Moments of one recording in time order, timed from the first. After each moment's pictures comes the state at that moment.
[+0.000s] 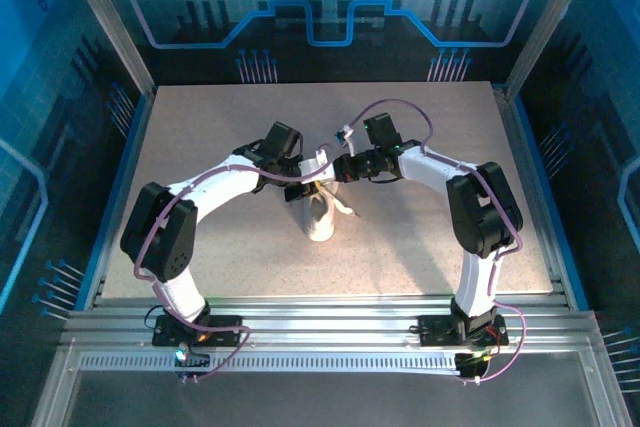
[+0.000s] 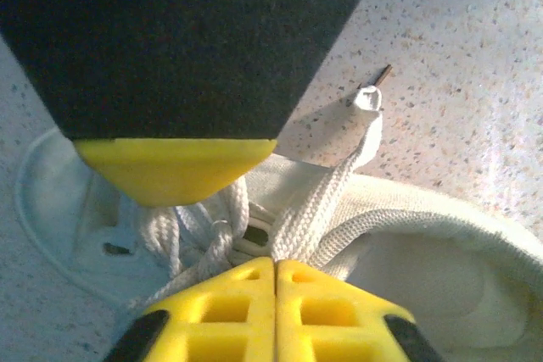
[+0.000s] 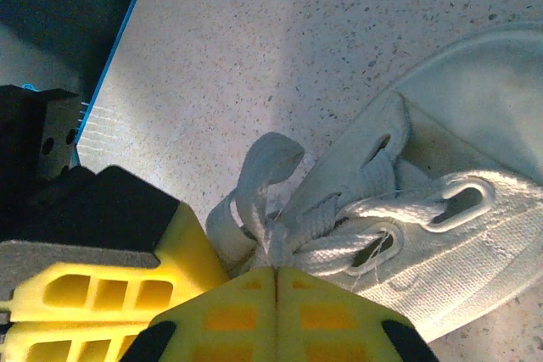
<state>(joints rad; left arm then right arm) -0.46 1.73 1.21 -0.49 0.40 0.79 0.42 1.91 1.27 -0.25 -0.77 0.23</state>
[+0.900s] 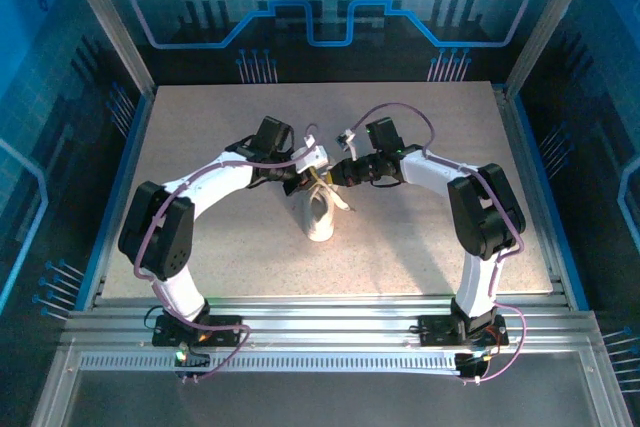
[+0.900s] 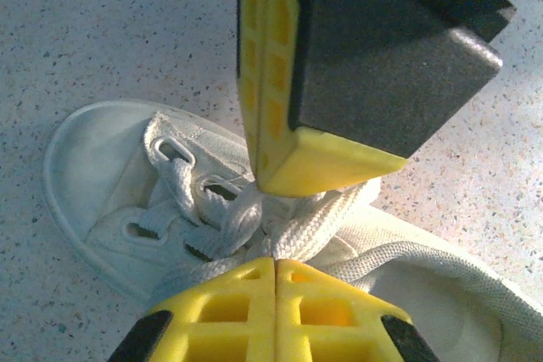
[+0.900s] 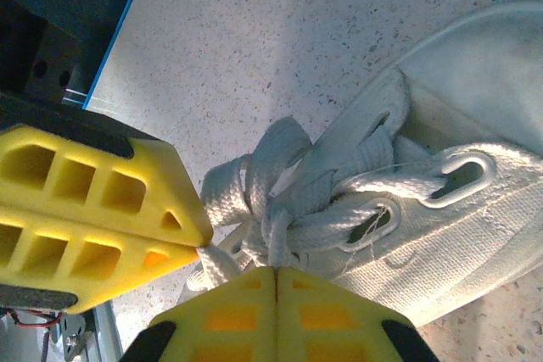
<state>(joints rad) -0.40 1.74 1.21 -0.44 0.50 0.54 0.42 1.88 1.22 -0.22 -0.77 0.20</state>
